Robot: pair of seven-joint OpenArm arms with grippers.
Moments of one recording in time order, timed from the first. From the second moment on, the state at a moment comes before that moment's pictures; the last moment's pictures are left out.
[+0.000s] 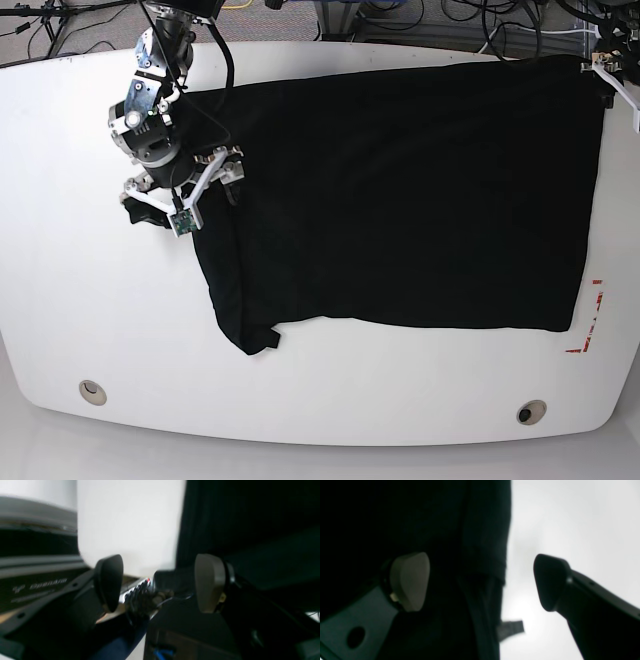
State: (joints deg) left arm 31.2 -13.6 -51.5 112.8 -11.2 -35.0 51.0; right arm -8.2 -2.5 18.5 107.7 -3.8 37.7 -48.4
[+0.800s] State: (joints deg) left arm 31.4 -13.5 -51.4 112.8 -10.8 -35.1 51.2; right arm 2.8 -1.6 18.0 81.8 -14.5 37.6 -31.9
